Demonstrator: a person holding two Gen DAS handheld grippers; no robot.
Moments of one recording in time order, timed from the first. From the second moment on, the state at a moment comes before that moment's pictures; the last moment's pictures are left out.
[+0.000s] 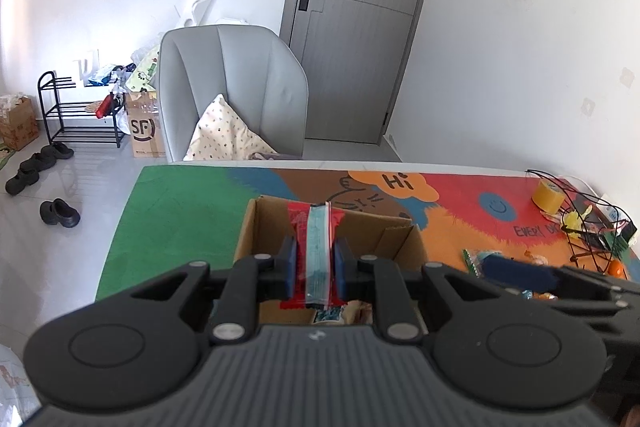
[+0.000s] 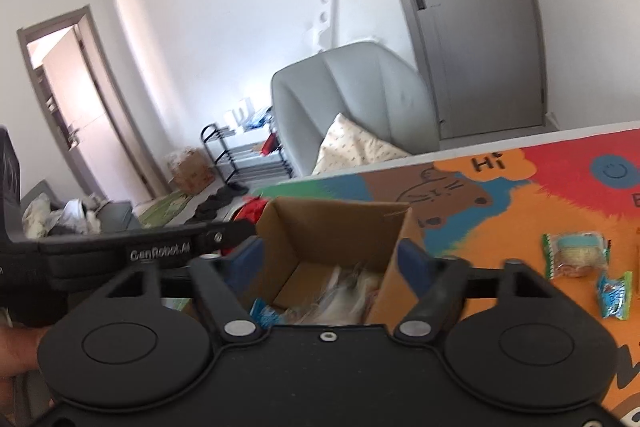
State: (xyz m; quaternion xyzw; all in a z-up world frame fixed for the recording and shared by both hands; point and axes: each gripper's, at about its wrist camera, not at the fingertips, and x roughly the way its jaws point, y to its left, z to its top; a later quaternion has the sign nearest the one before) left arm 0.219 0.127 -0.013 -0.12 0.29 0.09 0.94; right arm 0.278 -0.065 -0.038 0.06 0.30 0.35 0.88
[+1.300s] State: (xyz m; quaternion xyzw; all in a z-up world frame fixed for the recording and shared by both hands) left arm 0.210 0.035 -0.018 -0.09 0.31 0.07 0.94; right arm 0.273 -0.192 -0.062 0.13 0.32 0.26 0.90
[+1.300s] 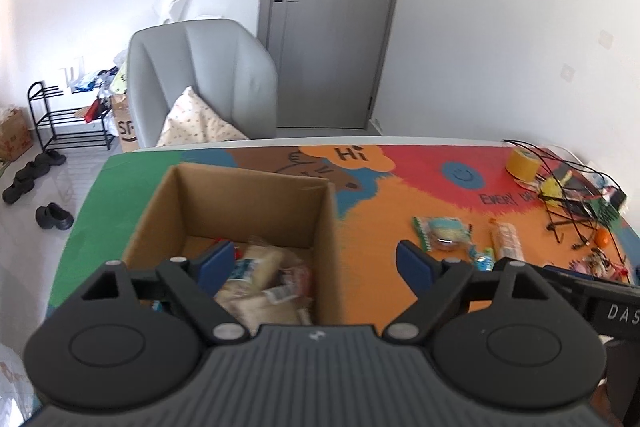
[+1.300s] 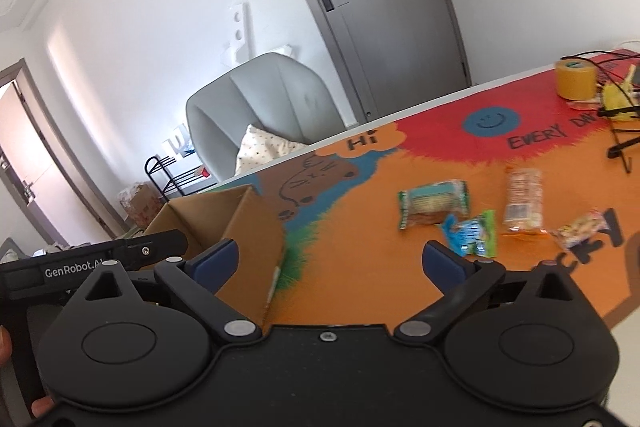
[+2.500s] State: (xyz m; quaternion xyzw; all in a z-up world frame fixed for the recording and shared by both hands) left arm 0.255 -0.088 -0.054 -0.05 0.35 -0.02 0.94; right arm 0.278 -0.305 -0.102 0.17 0.35 0.17 0.90
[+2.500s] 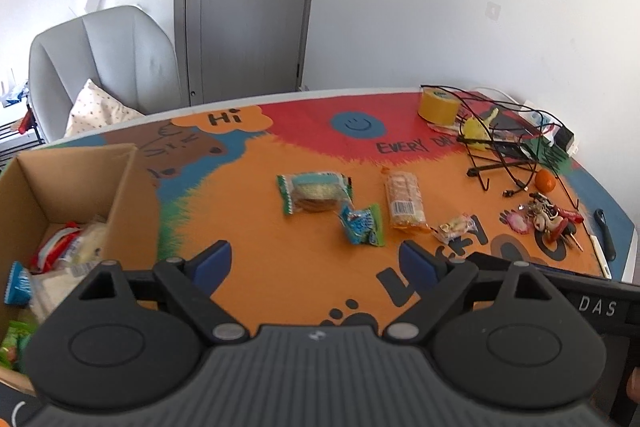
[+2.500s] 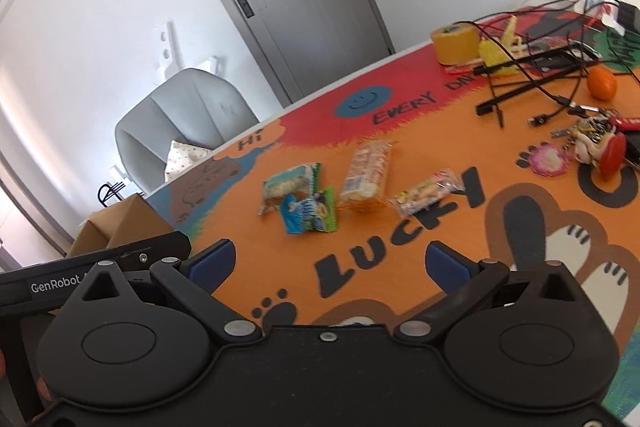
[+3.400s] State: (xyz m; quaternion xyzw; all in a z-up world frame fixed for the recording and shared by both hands) left arm 0.324 -0.114 -0.098 -0.08 0.36 -0.03 0.93; right arm 0.321 -0.341 -0.130 0.20 0.36 0.13 0.90
